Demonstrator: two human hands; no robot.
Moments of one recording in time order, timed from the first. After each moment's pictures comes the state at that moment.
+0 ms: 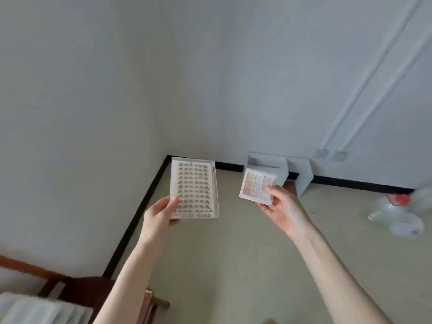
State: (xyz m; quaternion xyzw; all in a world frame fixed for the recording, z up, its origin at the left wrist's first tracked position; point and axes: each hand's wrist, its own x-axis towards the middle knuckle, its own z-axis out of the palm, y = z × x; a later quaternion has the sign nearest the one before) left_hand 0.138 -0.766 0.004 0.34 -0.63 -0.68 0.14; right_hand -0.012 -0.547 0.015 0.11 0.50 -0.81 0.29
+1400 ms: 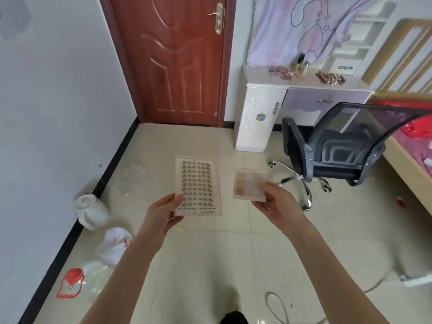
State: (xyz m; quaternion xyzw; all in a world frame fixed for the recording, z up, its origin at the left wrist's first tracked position) left_hand -0.367 0.306 -0.003 -0.18 -0.61 -0.56 -0.53; right_hand -0.125 0.413 0.008 0.45 0.31 -0.74 -0.40
